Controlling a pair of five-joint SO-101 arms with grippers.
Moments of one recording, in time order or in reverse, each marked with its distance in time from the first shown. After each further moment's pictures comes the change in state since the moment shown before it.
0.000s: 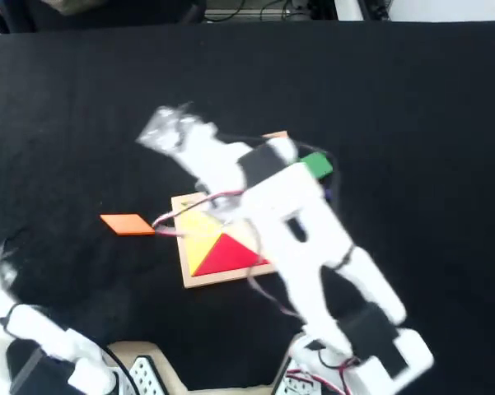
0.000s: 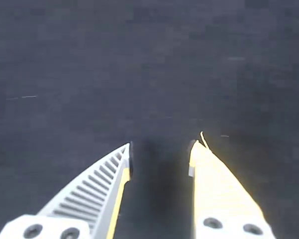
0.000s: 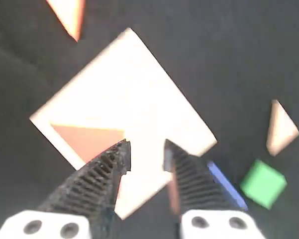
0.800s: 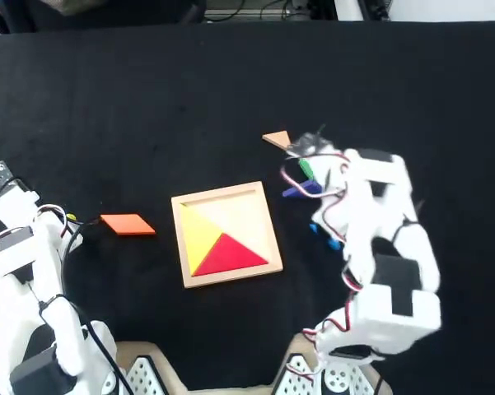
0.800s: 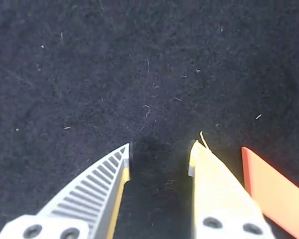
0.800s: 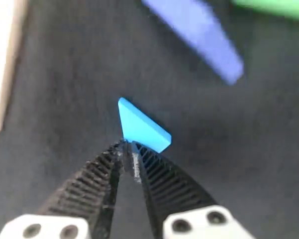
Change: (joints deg) left arm 32.6 -0.3 5.5 -10.2 6.6; right arm 41.8 16.2 16.6 -9.2 21.8
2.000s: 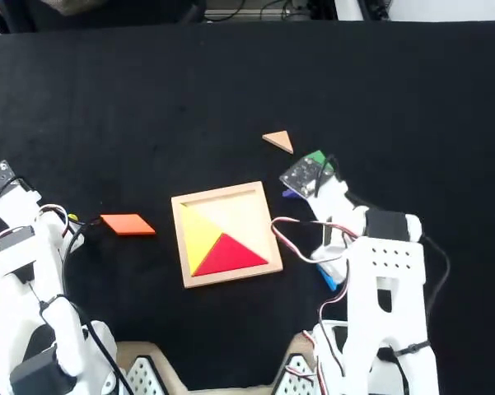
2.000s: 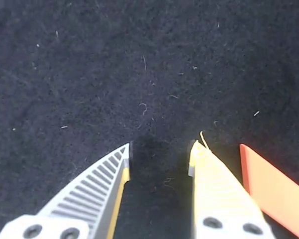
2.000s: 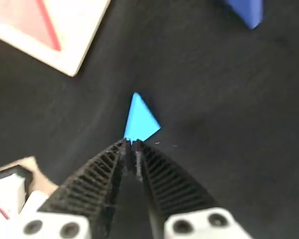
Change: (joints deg) left arm 0.5 0.0 0.0 0.3 -0.2; right arm -0.8 -49.8 25.8 12.2 -3.1
